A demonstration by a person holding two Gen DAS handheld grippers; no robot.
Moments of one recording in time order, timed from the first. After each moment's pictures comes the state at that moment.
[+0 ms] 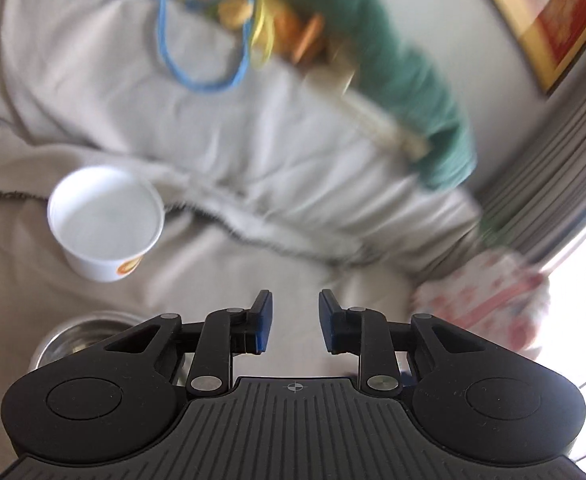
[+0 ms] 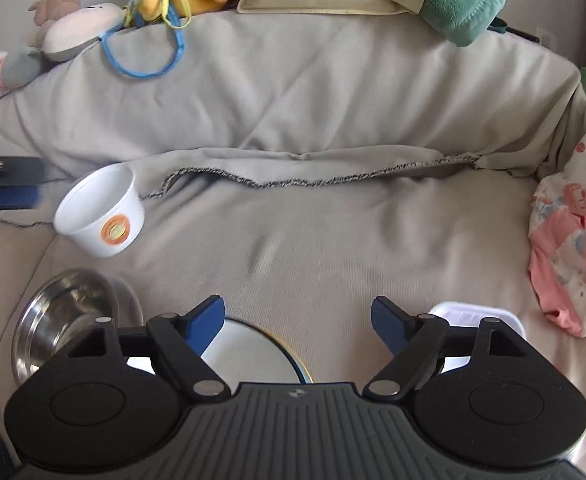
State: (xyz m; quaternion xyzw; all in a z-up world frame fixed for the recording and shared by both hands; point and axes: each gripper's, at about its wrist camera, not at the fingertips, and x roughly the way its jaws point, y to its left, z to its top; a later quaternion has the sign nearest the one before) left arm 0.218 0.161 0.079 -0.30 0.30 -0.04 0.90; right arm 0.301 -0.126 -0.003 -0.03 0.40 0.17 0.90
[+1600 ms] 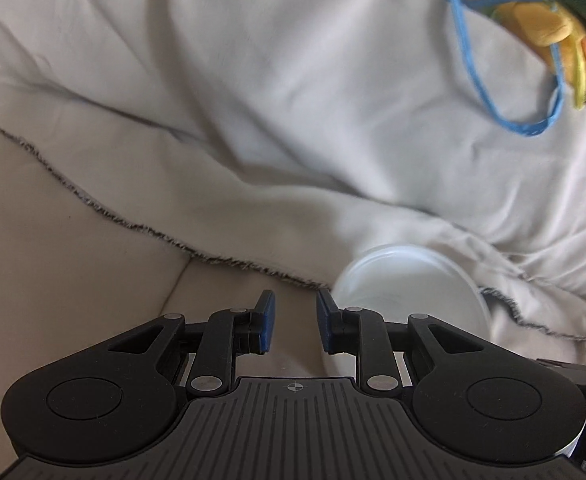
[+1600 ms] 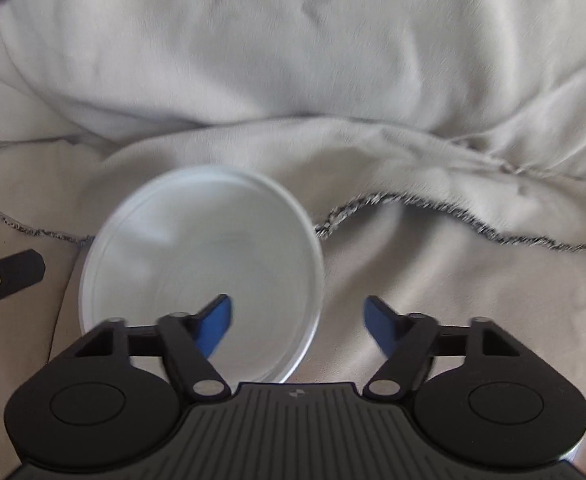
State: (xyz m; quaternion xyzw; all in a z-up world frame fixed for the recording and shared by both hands) left arm 0.320 0.351 -0.032 -0.24 0.40 0.23 0.86; right arm 0.440 0.168 -0.077 -0.09 0.51 0.23 0.82
